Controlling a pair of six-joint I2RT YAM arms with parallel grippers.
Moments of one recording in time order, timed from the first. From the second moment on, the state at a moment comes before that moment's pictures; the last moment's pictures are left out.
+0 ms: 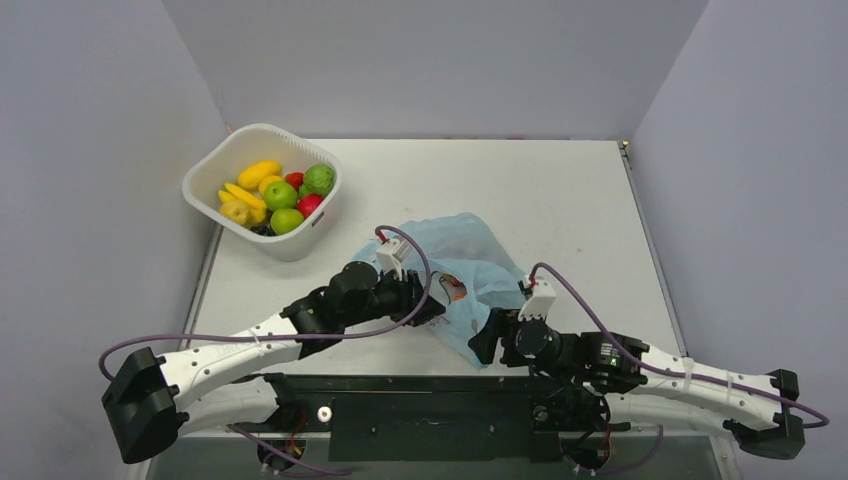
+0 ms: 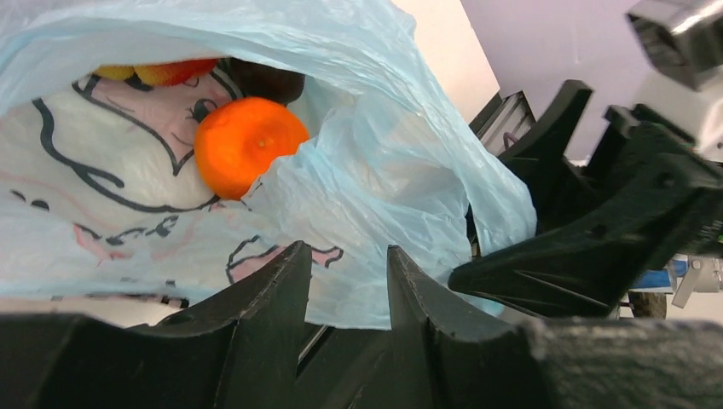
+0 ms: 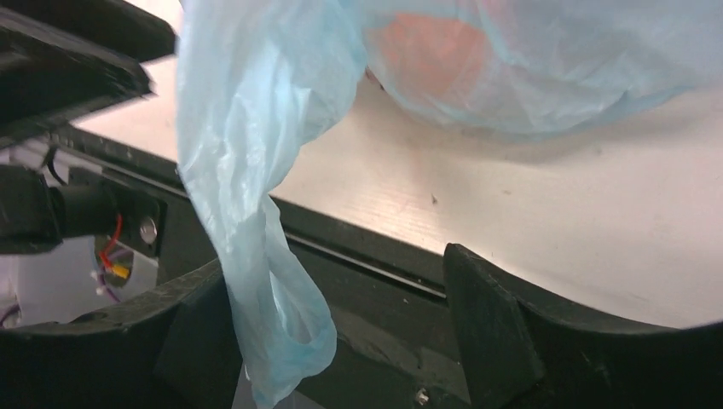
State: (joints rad) left arm -0.95 1.03 0.61 0.07 0.14 -0.74; right arm 1.28 0.62 0.58 -0.74 0.41 1.05
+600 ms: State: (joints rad) left arm -0.95 1.15 0.63 0.14 0.09 -0.75; right arm 1.10 1.01 0.95 -0.86 0.53 1.02
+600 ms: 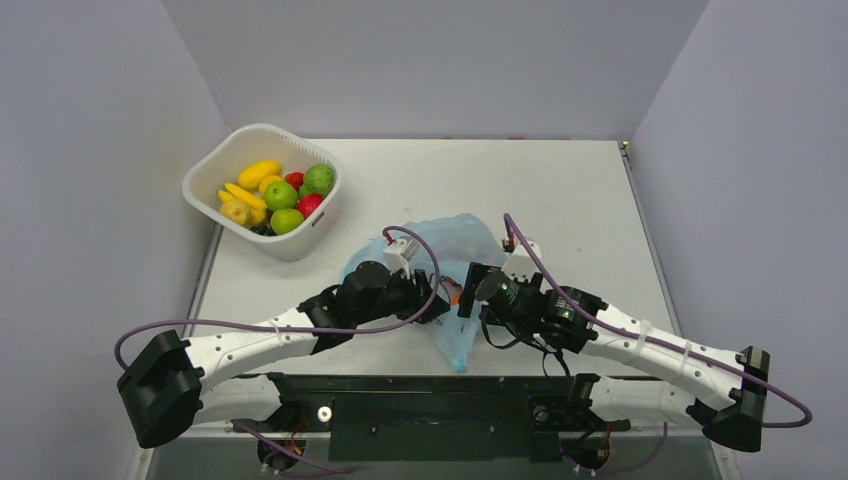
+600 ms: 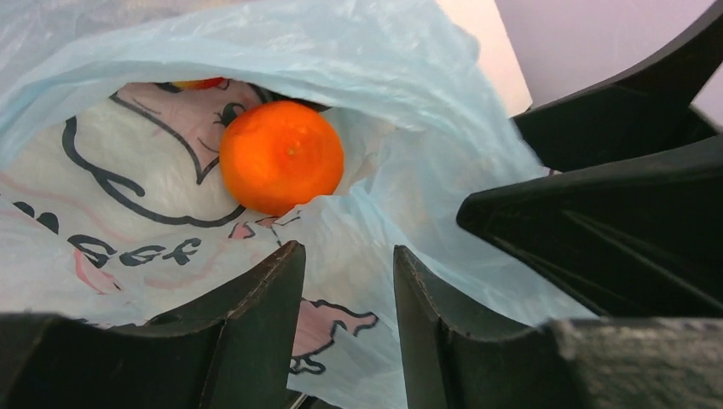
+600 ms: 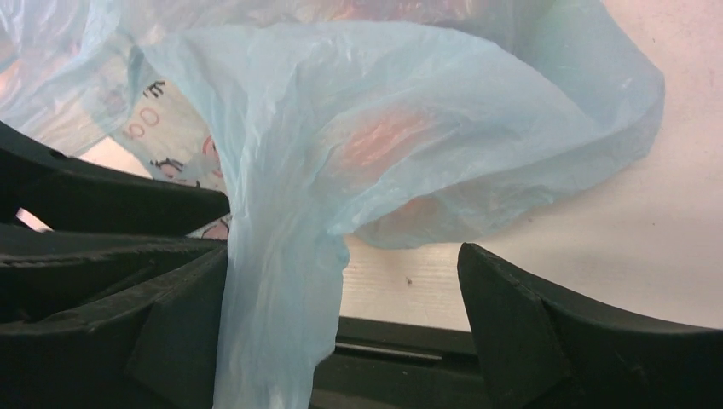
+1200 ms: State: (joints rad) left arm -0.95 1.40 0.55 0.35 0.16 -0.80; right arm 0.93 0.95 0.42 -0.41 0.56 0.91
